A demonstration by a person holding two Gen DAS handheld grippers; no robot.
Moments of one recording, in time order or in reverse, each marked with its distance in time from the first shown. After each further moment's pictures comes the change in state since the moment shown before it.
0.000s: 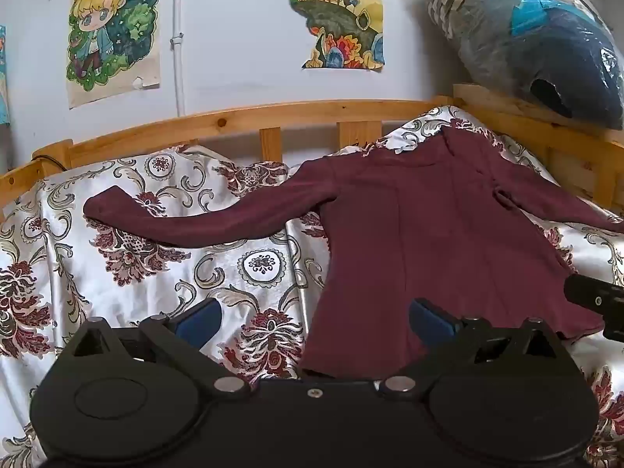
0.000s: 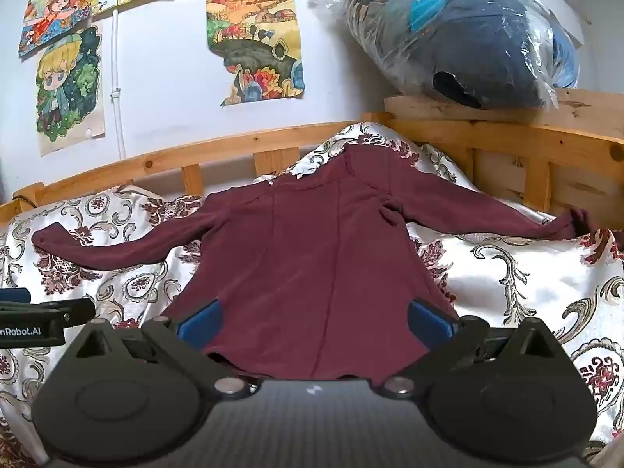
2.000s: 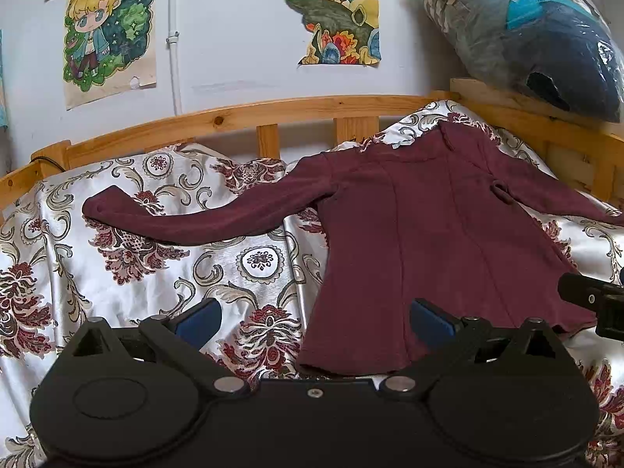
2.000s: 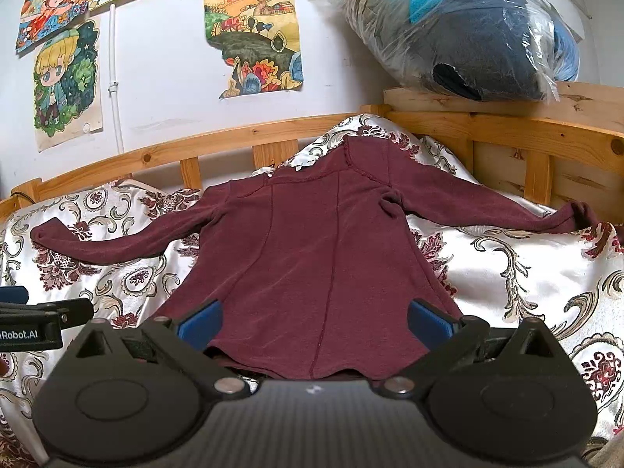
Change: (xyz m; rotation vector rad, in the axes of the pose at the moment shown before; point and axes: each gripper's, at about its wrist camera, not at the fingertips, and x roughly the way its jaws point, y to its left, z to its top) left arm -0.001 -0.001 0.001 -0.001 0.015 -0.003; right arm 0.003 0.004 -0.001 0.002 0.029 0.013
